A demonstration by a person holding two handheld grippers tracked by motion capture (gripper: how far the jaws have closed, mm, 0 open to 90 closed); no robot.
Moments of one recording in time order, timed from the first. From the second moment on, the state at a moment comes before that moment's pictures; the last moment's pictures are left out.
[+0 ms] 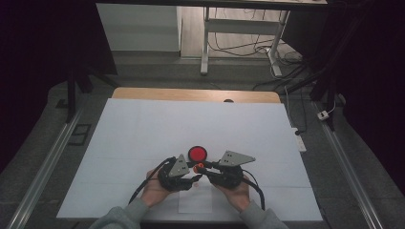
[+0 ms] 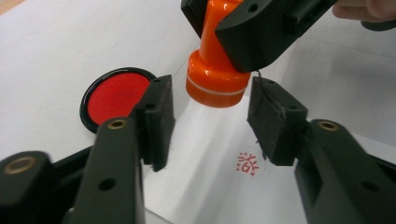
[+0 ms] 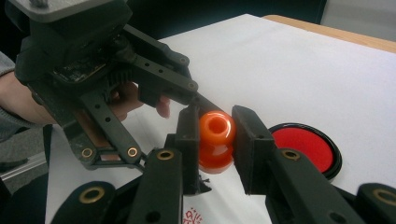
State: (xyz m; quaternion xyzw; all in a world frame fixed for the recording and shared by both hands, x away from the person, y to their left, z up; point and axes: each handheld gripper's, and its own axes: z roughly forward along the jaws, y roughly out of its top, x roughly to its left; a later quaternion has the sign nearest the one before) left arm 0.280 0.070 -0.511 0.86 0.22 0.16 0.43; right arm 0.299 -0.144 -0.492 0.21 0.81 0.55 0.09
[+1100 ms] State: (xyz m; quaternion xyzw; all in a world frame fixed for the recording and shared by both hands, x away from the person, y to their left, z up) left arm 0.271 0.102 -0.506 0.85 0.26 0.17 0.41; right arm 0.301 -0.152 -0.486 0.22 0.79 0.56 0.09
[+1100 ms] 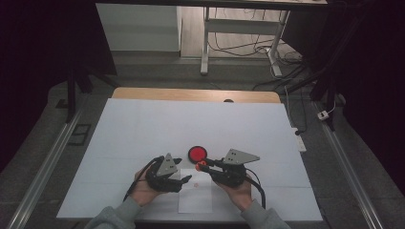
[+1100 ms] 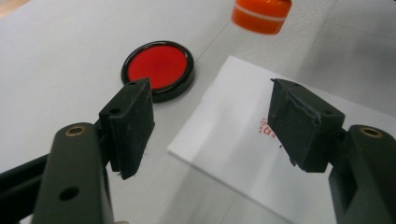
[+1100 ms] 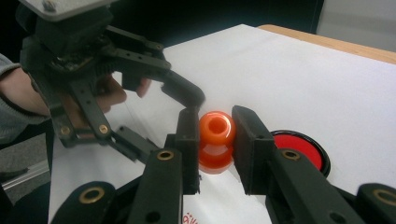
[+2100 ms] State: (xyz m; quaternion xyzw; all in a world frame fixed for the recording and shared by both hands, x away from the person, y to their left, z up) left arm 0.242 0.197 -0.512 0.82 0.36 0.17 0.41; right arm 0.306 -0.164 -0.478 0.22 0.78 0.57 0.10
